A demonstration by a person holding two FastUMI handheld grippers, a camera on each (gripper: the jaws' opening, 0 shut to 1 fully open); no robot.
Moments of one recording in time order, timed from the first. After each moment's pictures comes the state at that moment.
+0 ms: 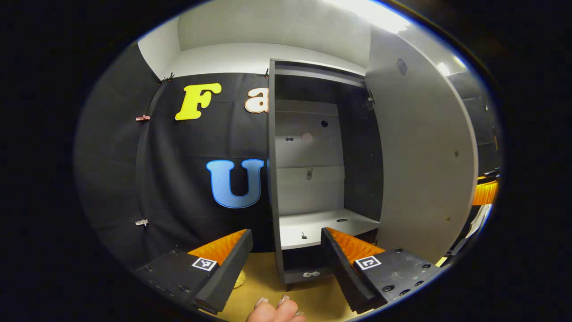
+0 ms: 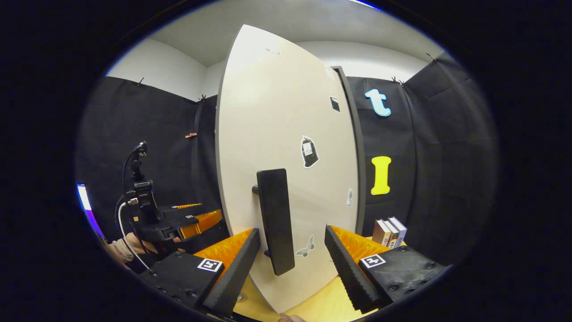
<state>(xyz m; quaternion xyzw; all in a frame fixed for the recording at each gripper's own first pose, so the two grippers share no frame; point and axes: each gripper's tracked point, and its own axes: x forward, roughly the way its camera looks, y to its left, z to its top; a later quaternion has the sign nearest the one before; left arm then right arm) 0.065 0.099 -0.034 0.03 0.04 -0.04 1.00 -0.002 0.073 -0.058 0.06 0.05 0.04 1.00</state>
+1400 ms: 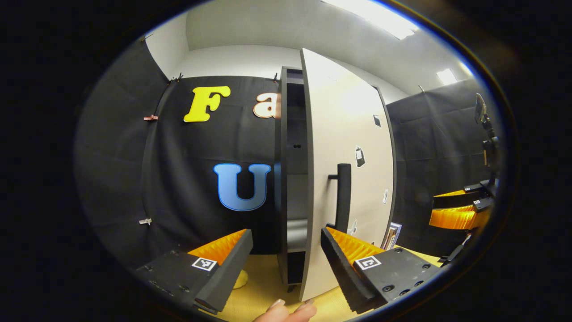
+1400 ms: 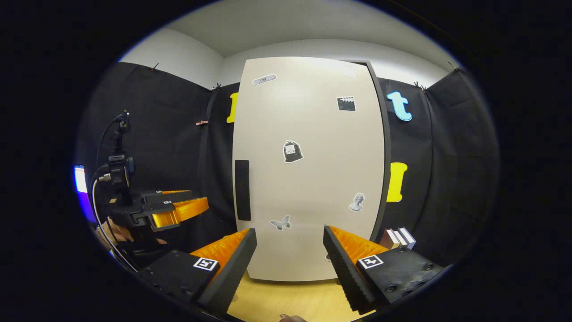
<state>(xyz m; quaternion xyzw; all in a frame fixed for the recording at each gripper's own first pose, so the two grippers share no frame) 0.052 0.098 -0.010 0.02 0.03 -0.02 1.00 0.043 0.065 -0.069 0.01 0.06 0.07 1.00</state>
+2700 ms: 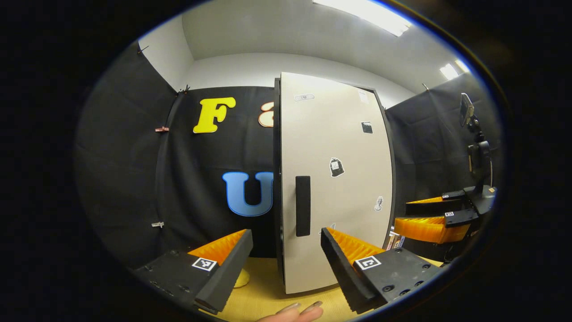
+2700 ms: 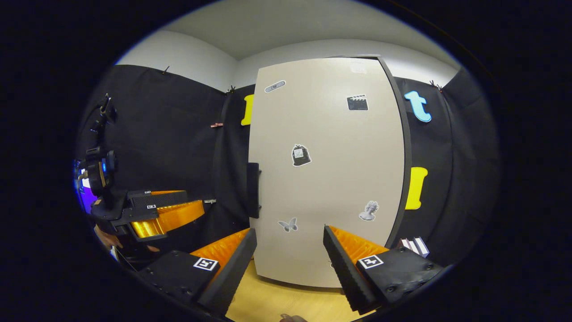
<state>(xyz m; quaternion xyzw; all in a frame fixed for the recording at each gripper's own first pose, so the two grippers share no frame) 0.033 0.057 0.001 0.03 0.00 0.02 1.00 0.071 0.061 -0.069 0.01 0.05 0.12 0.99</state>
